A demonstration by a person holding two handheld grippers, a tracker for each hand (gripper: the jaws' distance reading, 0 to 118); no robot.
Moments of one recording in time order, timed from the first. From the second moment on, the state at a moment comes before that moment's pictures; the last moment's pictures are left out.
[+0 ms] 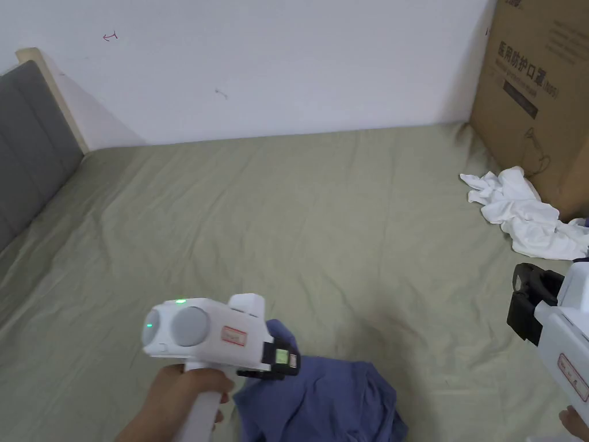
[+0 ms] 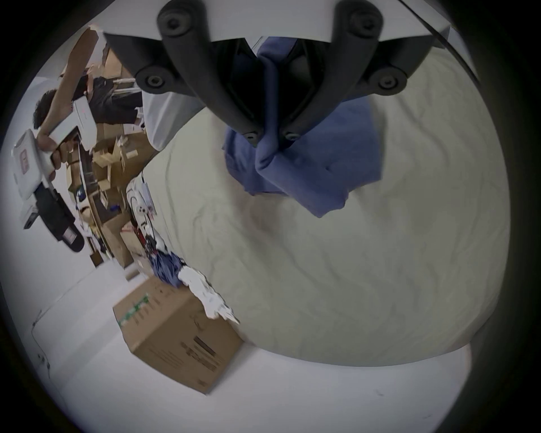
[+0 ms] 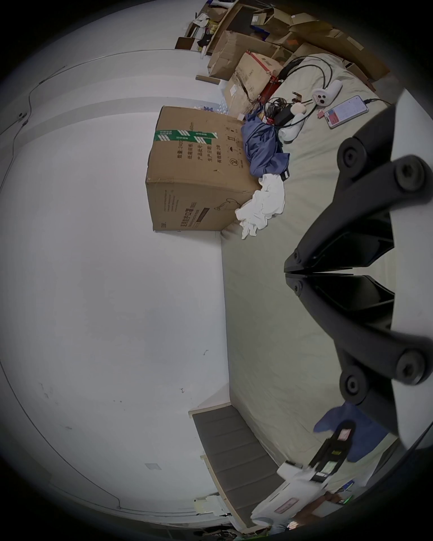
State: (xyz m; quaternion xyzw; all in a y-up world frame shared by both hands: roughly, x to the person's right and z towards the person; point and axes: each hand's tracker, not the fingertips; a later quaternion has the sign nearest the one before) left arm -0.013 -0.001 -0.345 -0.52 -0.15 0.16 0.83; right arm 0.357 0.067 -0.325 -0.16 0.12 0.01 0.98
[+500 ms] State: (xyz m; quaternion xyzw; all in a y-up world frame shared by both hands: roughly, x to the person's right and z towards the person) left arm 0.121 -0.096 -0.383 -0.58 -0.14 0.08 0.80; right arm 0.381 0.063 -0.317 -0.17 0.10 0.01 0.98
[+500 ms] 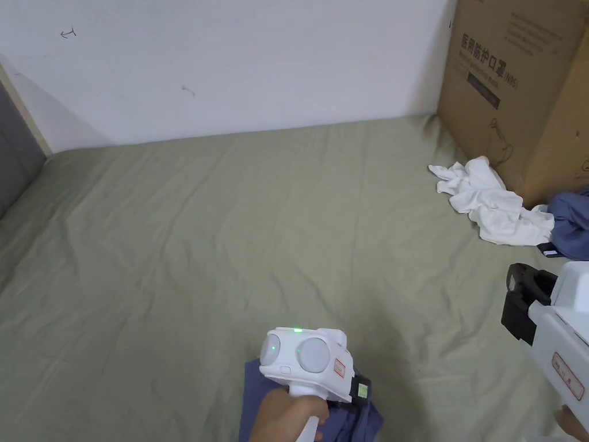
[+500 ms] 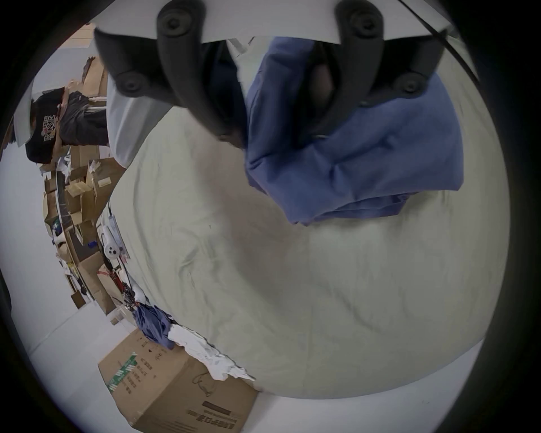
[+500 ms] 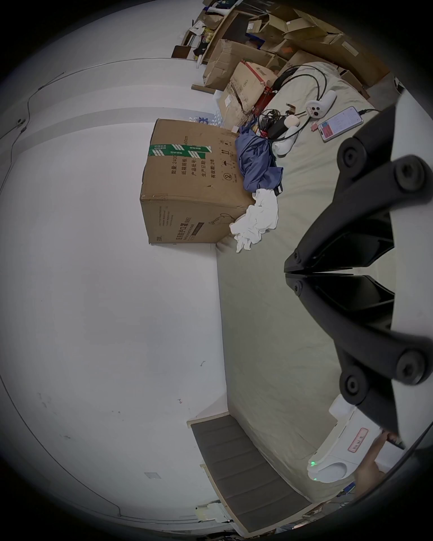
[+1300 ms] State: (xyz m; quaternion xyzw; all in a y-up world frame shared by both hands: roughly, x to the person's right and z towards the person) left arm 0.025 -0.065 -0.299 -0.32 -0.08 0.06 0.94; right arm 0.372 0.075 -0.316 -0.16 0.11 0.02 0.98
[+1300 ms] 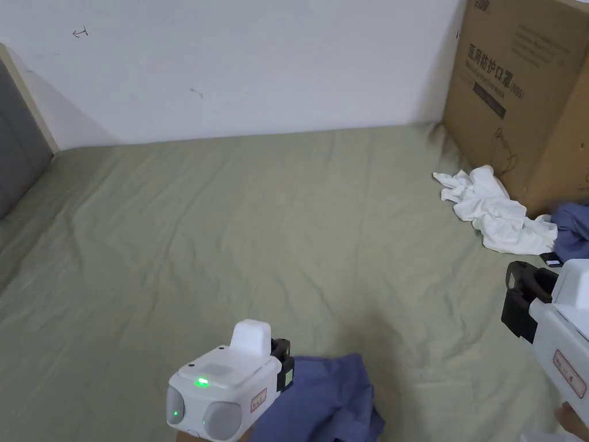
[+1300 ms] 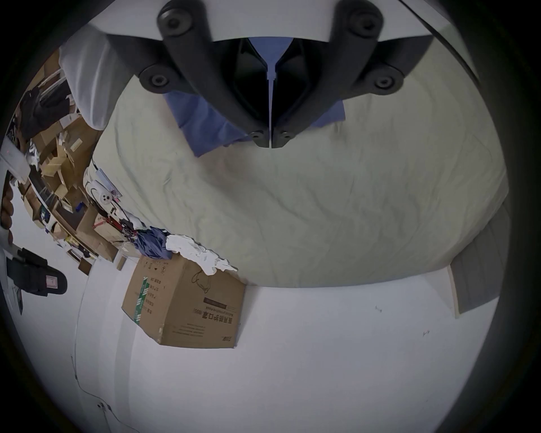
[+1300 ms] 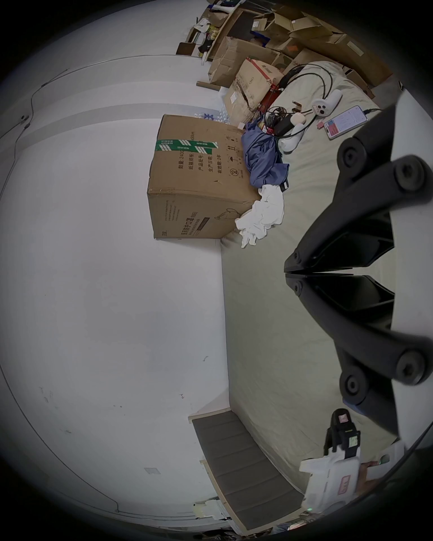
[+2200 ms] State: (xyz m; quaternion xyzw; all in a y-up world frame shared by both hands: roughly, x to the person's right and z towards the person) left arm 0.139 -0.150 -0.288 -0.38 -0.15 0.02 0.91; right arm 0.388 0.069 -0.316 -0.18 0.09 0.03 0.98
